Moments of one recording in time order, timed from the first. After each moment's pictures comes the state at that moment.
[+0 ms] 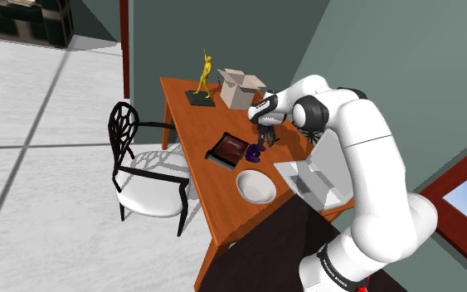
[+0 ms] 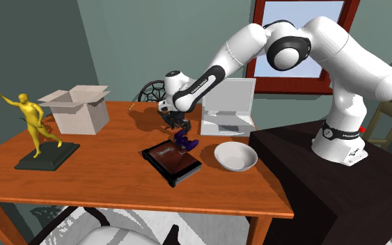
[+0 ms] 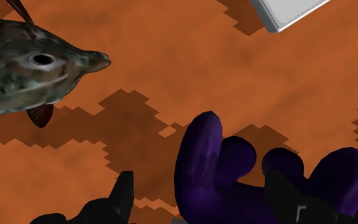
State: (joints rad) arm -0.24 0.99 -0.38 -1.43 0.22 2.36 -1.28
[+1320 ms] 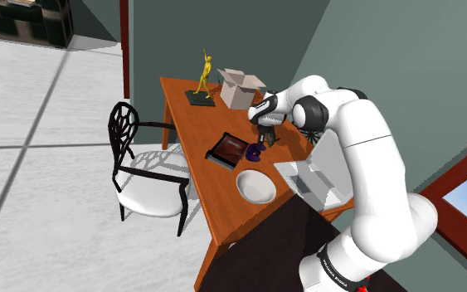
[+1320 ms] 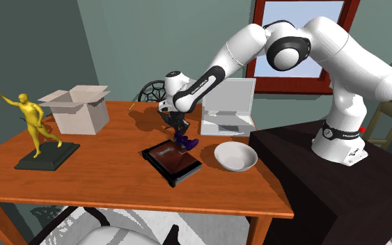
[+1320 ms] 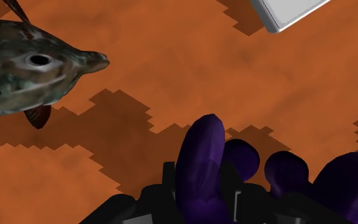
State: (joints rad) arm -0.24 0.99 -0.38 -1.43 0.23 2.37 -1.28
